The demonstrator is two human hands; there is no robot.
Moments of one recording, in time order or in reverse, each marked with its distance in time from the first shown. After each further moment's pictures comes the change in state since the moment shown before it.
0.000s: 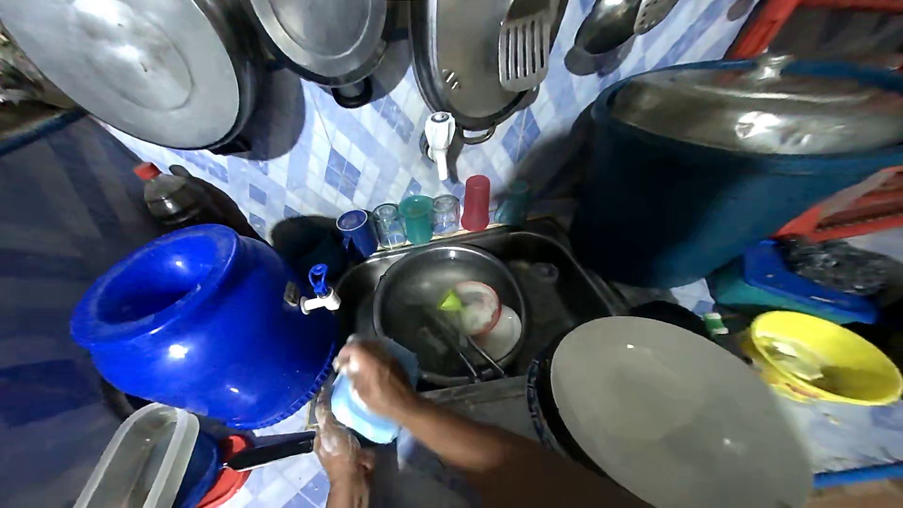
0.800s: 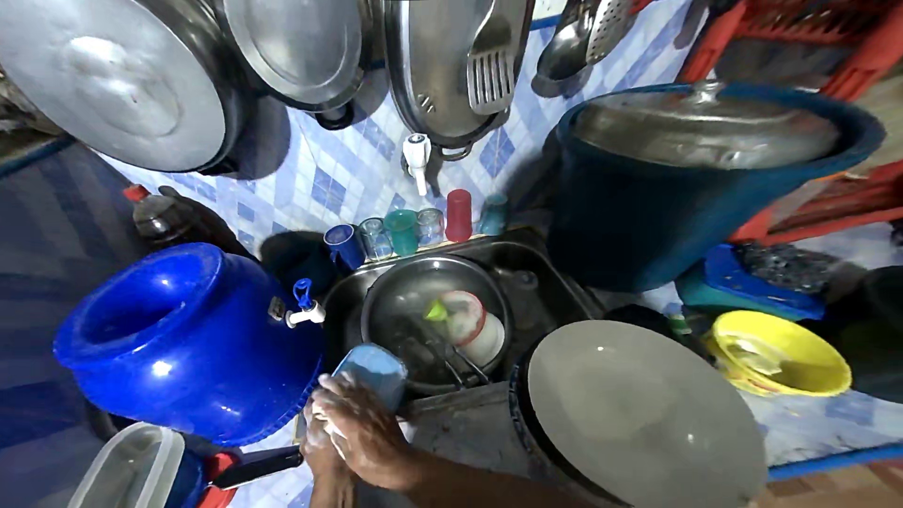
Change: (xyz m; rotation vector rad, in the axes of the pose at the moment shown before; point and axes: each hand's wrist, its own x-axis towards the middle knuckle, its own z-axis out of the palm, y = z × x) left_hand 0.007 0.001 0.001 0.227 -0.079 0.121; right_hand -0.049 -0.004 0.024 -0.037 0.149 -0.172
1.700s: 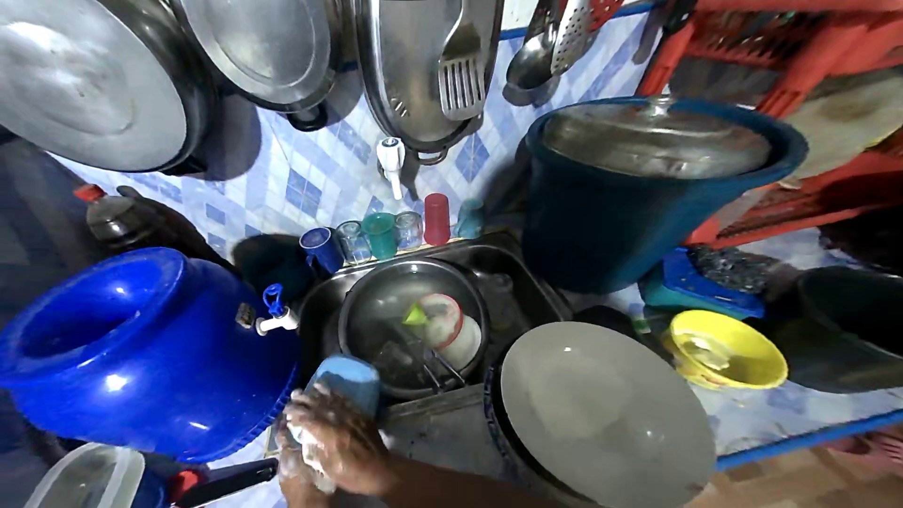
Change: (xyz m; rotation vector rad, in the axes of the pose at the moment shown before) left_hand 0.006 -0.032 -0.015 -0.390 -0.261 0.062; right_hand -0.001 0.004 0.003 0.002 0.053 -0.056
